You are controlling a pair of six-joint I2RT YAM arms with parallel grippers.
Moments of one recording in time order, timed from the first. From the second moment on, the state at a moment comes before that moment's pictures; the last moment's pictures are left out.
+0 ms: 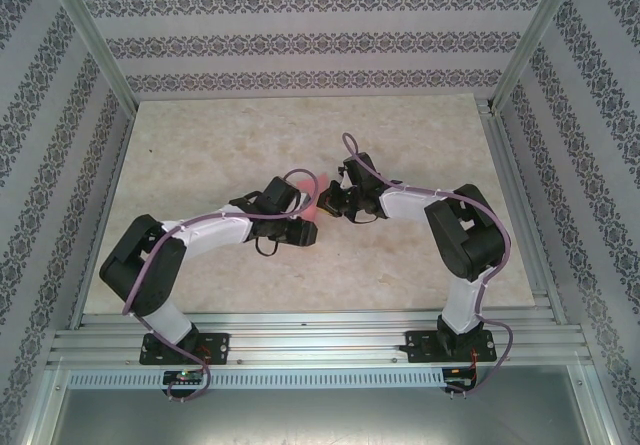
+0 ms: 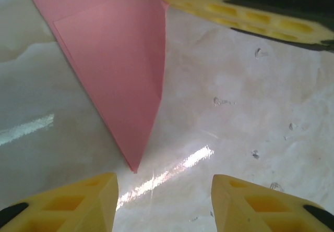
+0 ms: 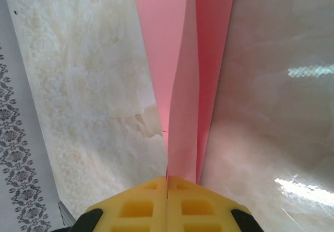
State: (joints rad) left arm -0.67 1.65 0.94 -0.30 0.23 -0.46; right arm 0.52 1.87 1.04 -0.02 -0.49 0.93
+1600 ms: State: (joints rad) left arm -0.70 1.81 1.04 -0.28 0.05 -0.45; right arm 0.54 1.87 1.04 0.00 -0.51 0.95
